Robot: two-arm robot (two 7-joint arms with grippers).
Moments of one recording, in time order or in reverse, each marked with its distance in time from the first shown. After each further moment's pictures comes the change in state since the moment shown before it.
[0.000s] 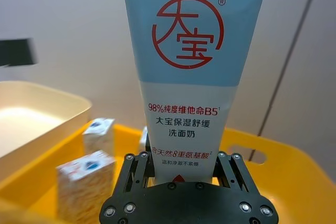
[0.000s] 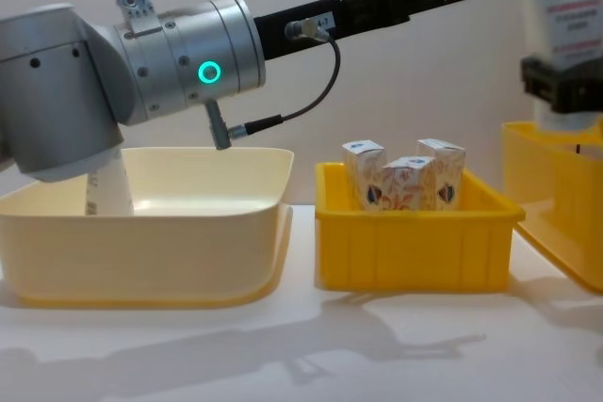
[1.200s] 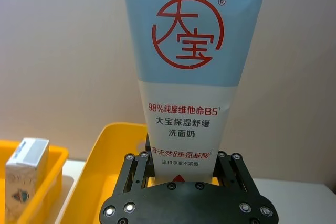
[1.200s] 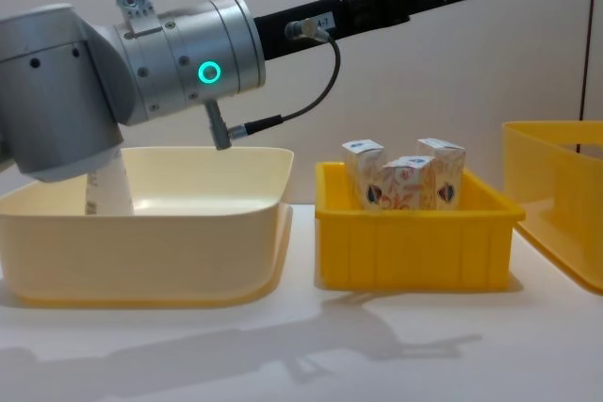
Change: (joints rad) left arm 0.000 0.000 0.000 0.000 0.000 0.000 0.000; right arm 0.150 -0.038 0.133 0.176 -0.062 0.053 -0.124
